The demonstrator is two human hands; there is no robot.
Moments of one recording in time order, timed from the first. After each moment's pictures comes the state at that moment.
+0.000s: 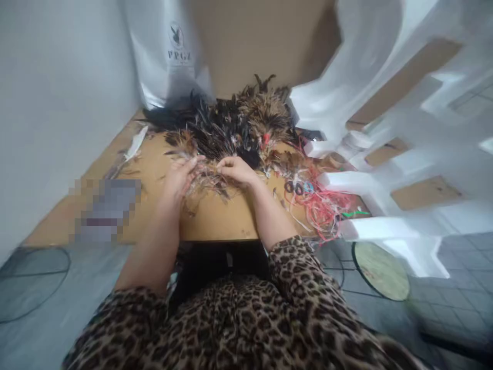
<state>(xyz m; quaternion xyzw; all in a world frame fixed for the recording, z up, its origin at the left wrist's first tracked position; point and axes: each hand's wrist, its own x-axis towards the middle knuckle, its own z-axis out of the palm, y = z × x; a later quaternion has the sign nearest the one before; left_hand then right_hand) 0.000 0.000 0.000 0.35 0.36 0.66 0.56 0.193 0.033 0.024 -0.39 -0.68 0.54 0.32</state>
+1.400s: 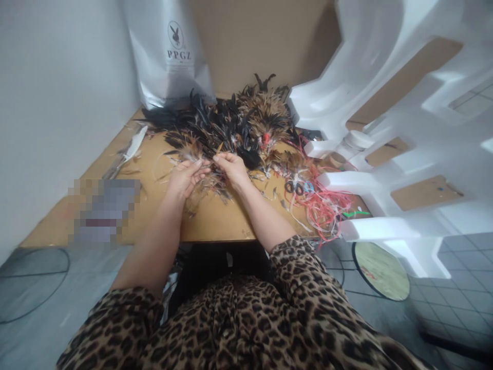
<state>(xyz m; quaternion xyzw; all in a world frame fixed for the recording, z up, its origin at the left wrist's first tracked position) 0.011 -0.004 0.002 0.32 0.39 0.61 0.61 0.157 0.026 0.014 -0.39 -0.47 0.58 0.54</state>
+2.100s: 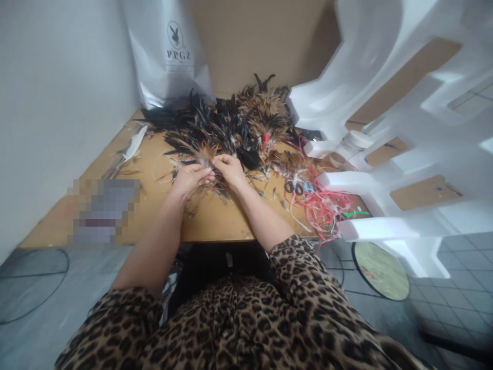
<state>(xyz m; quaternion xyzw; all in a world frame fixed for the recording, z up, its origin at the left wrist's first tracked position) 0.023 -0.008 0.005 0.36 0.45 0.55 0.60 0.153 0.029 0.004 -0.40 -0.52 0.54 0.52</state>
